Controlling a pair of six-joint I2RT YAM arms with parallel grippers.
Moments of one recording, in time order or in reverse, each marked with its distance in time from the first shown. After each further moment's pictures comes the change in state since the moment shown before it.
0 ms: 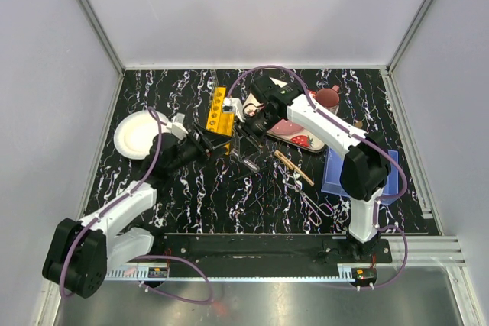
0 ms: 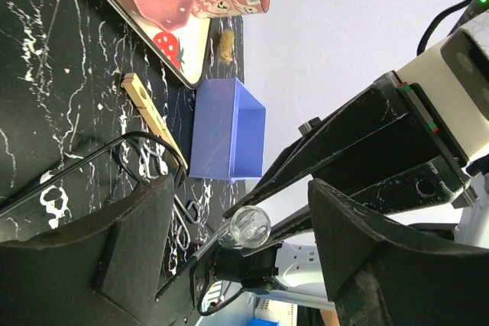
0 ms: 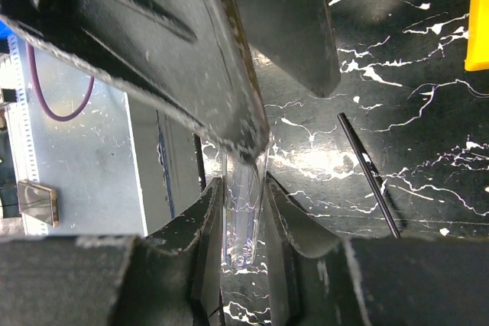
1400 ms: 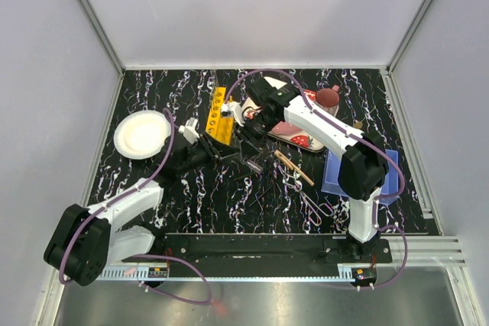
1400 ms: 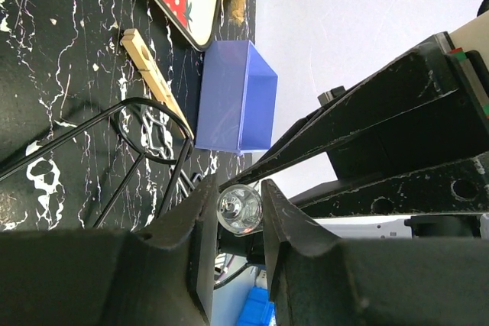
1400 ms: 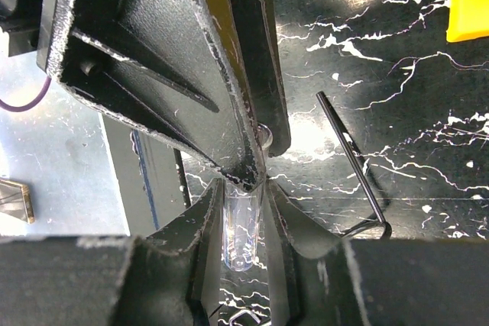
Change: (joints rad) left arm -0.109 0.094 0.004 0.036 0.002 -0.015; right arm 0.018 0.013 0.000 -0.032 0.101 -0.029
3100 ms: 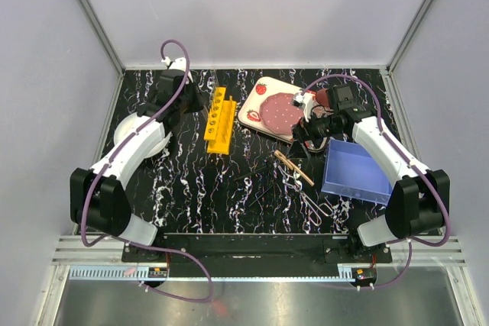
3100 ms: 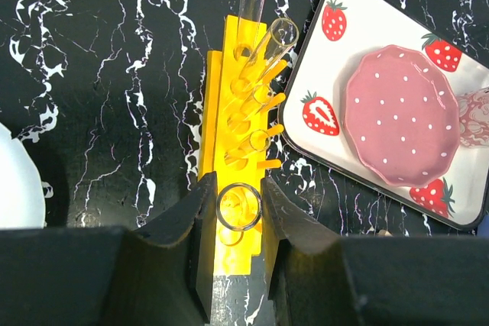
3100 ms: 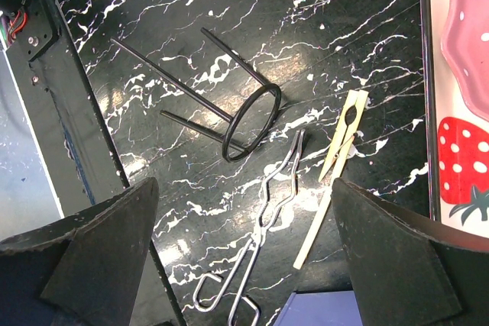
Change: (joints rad) left arm 0.180 0.343 0.782 -0.706 -0.489 0.901; right arm -0.439 -0.477 -0.595 0.298 -0.074 -0.045
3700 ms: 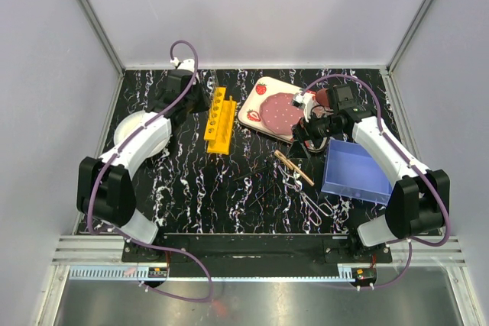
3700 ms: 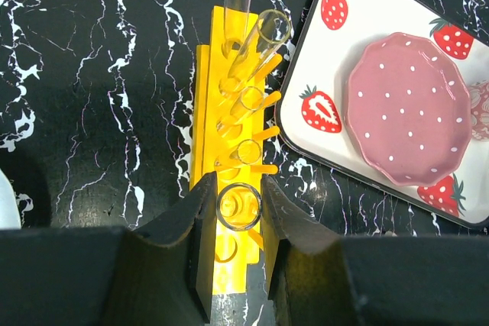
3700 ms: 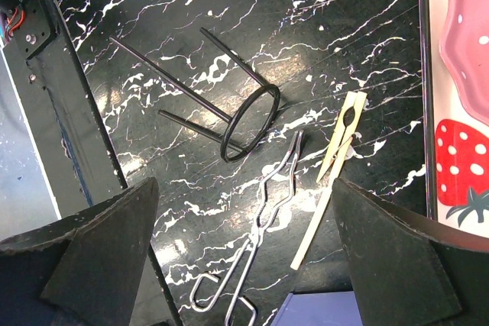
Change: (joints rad) left arm -0.021 0.086 0.020 0.032 0.010 0.007; right arm 0.000 0.000 -0.002 0.003 0.000 -0.011
